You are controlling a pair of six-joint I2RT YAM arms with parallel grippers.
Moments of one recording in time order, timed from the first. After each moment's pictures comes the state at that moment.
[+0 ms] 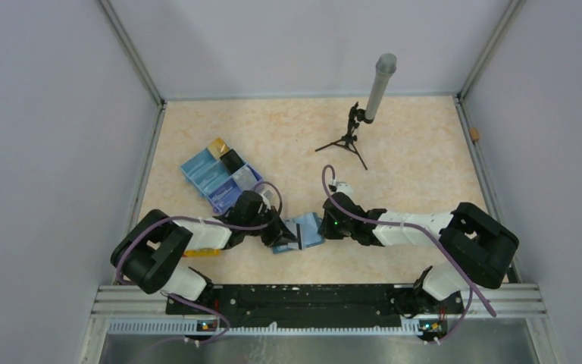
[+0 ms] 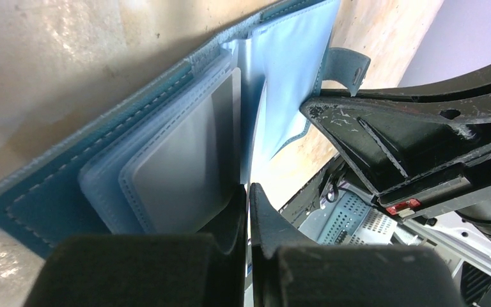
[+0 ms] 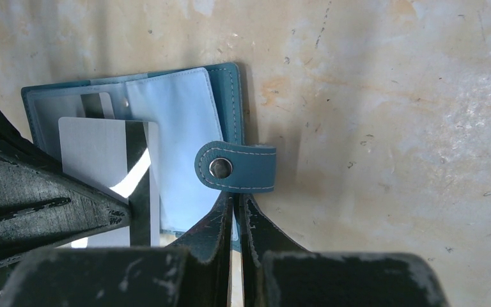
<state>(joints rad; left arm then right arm) -0.59 1.46 0.39 0.29 0.53 -1.11 0.92 1.48 0.63 -0.02 0.14 0.83</state>
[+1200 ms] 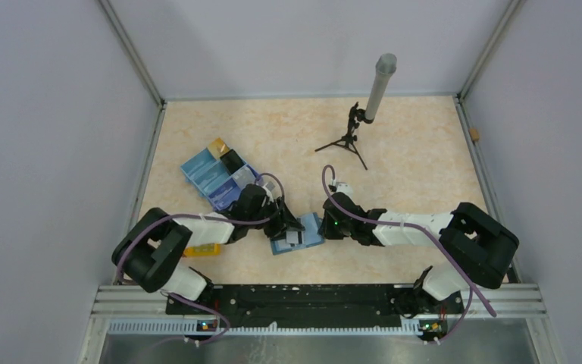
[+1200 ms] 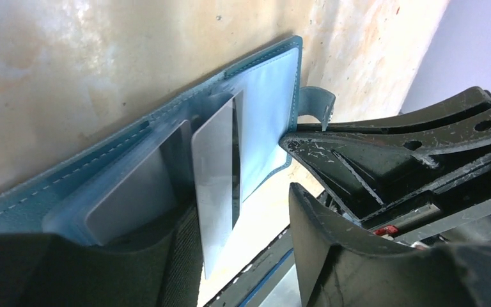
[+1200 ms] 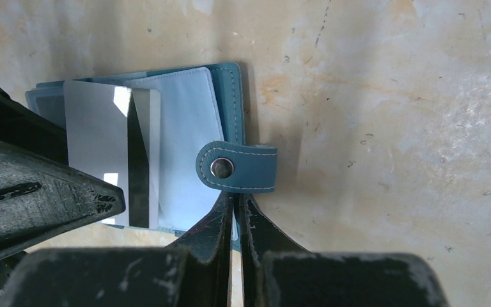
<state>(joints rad) -0.60 1.48 0.45 0.29 0.45 -1.08 0.92 1.48 0.63 -0.02 0.14 0.83</state>
